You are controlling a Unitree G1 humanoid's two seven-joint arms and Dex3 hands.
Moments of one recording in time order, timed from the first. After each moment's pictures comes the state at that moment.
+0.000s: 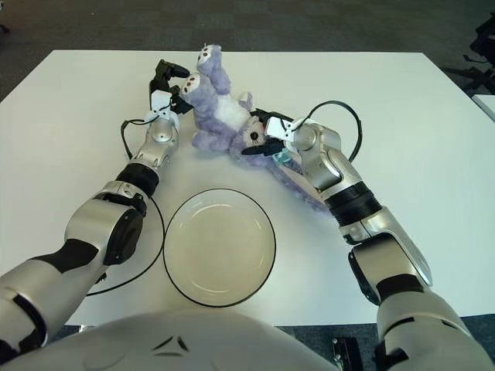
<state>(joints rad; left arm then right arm) -0.88 -0.04 0.02 1.03 0.13 -0.38 0.44 -0.63 -0.49 0.44 0.19 -0.38 0.38 0.56</state>
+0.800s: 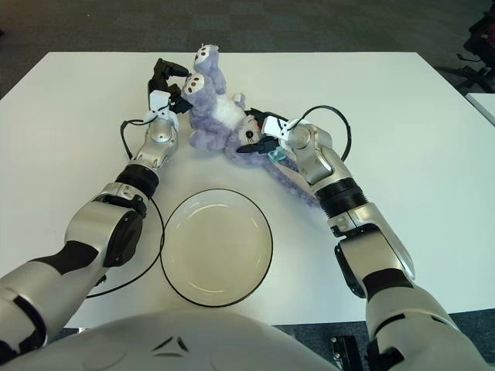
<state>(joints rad) -0.87 -0.05 0.02 1.01 0.13 -0.38 0.45 -0.65 -0.40 0.40 0.36 -0.37 0.27 0.52</state>
